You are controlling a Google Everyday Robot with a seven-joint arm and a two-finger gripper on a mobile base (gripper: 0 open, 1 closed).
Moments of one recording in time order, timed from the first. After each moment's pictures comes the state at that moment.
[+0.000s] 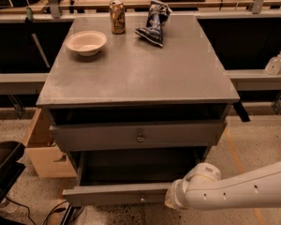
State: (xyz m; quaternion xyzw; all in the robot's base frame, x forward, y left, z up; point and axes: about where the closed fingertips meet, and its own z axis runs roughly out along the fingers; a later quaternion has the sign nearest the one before) arm 0.424 -0.118 0.417 -0.67 0.72 0.03 0.17
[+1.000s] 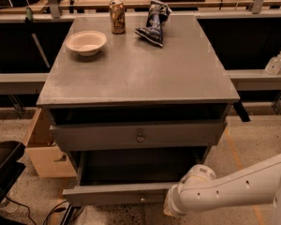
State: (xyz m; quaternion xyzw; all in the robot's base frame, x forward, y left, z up) arm 0.399 -0.110 0.409 -0.68 0.72 0.04 0.12
